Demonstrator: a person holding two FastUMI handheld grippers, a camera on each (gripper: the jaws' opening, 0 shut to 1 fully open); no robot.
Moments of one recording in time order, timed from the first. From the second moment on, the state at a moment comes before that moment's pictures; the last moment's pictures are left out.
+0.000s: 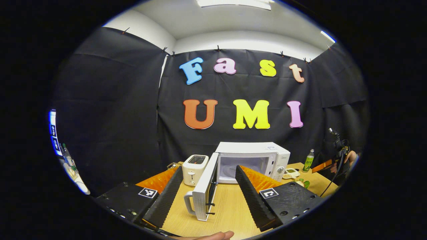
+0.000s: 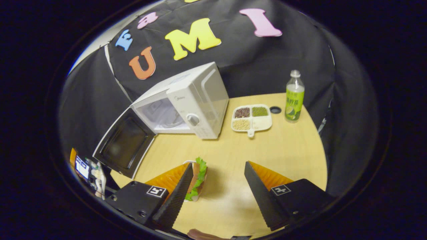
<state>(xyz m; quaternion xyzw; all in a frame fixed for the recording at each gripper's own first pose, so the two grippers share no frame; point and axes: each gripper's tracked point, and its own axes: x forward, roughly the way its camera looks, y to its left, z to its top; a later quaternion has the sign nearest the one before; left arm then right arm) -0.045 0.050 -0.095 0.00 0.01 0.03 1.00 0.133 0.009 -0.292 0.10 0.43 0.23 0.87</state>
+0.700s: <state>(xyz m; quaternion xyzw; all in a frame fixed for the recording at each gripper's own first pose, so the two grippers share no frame) -0.071 -0.004 -0.100 -0.01 0.02 -0.03 1.00 0.103 0.068 -0.350 0.24 0.56 0.30 0.73</state>
